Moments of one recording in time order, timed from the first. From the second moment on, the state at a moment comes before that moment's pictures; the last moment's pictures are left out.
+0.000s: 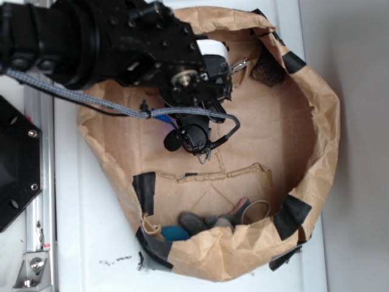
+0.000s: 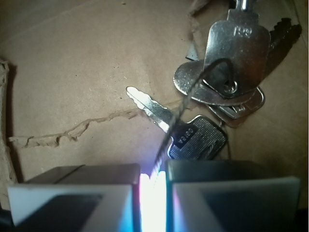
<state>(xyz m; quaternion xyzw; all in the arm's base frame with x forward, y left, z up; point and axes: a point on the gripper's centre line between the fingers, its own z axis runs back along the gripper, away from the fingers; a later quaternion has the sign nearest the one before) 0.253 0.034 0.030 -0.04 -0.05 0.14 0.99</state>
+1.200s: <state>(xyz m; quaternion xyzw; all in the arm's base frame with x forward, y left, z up) 0.255 0.011 0.182 -0.16 -0.06 0.15 0.97</state>
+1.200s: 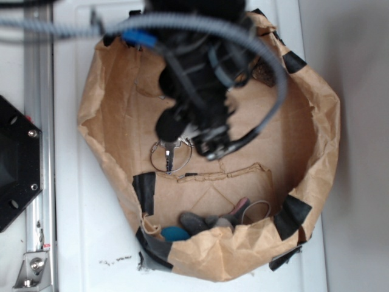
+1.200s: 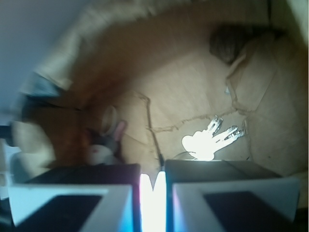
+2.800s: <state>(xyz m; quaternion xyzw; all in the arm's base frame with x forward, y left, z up) 0.256 0.007 0.053 -0.04 -0.08 0.09 0.99</state>
